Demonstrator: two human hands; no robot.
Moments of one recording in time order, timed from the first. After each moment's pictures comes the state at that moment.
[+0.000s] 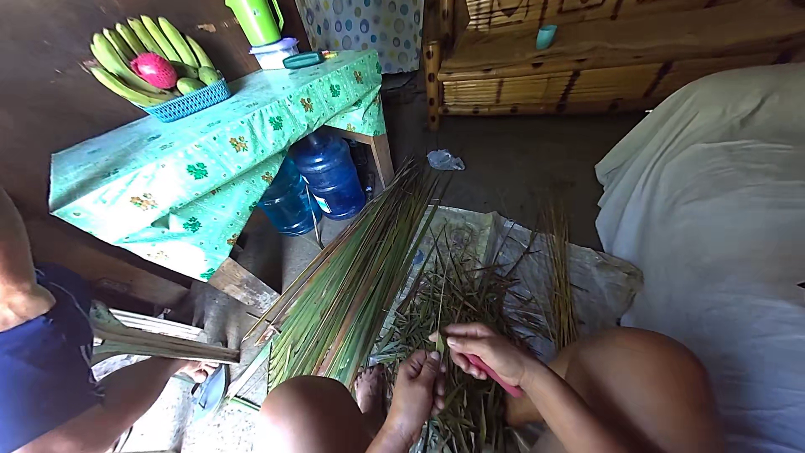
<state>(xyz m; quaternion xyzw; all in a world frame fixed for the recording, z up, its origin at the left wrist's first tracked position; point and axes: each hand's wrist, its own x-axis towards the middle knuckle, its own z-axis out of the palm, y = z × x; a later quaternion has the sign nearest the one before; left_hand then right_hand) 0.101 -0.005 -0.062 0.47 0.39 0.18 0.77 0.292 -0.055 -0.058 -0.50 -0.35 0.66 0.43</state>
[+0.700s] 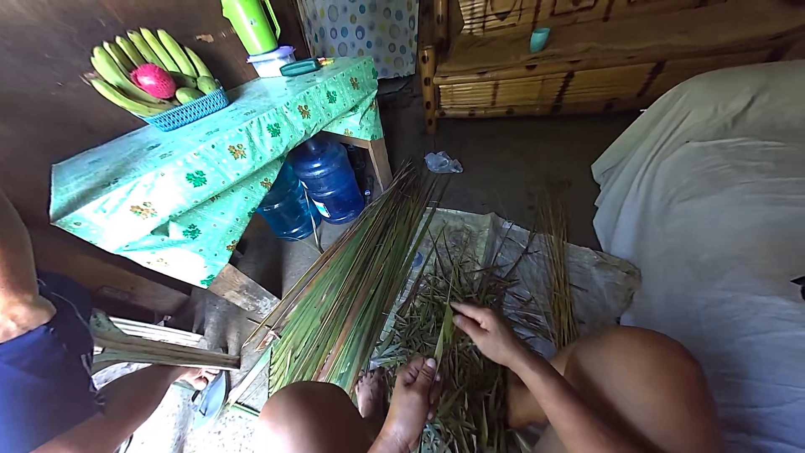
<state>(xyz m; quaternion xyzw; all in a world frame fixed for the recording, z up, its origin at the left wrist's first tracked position) 0.095 -0.008 -0.069 0.44 0.35 0.18 0.80 0.310 -0.042 -0.080 -0.68 -0.52 0.30 0.42</state>
